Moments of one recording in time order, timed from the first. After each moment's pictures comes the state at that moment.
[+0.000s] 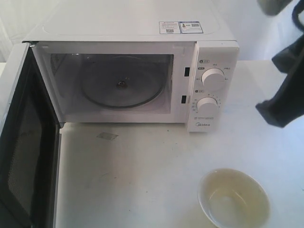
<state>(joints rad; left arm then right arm) 0.06 1.00 -1.26 -0.22 1.32 0.21 0.98 0.96 -1.11 -0.76 1.22 0.40</state>
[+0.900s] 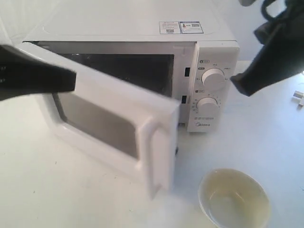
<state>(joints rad) -0.11 1.08 -0.86 -1.36 1.32 1.23 0.84 1.01 -1.04 -0.92 0.93 0.45</state>
